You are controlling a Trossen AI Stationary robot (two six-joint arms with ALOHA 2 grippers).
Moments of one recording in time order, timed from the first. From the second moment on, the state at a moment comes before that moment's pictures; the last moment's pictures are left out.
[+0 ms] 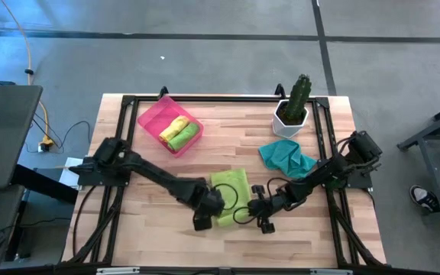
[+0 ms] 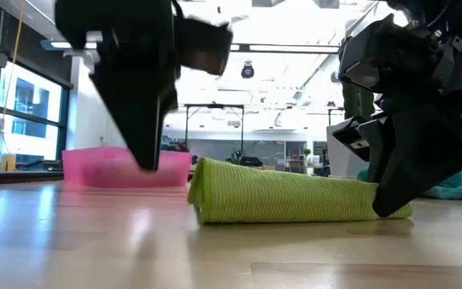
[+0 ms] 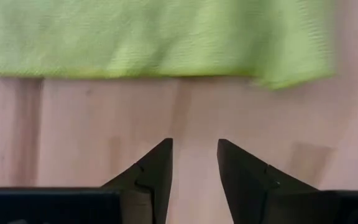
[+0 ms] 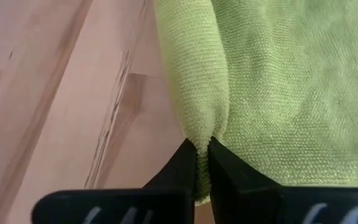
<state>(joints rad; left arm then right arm) -0.28 1.97 1.41 -0.82 -0.05 -0.55 0.50 1.78 0.74 0.08 0.10 0.28</state>
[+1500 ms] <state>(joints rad) -0.40 2.16 1.41 -0.30 -0.33 -0.28 0.34 1.78 0.74 0.18 -0.40 0.86</state>
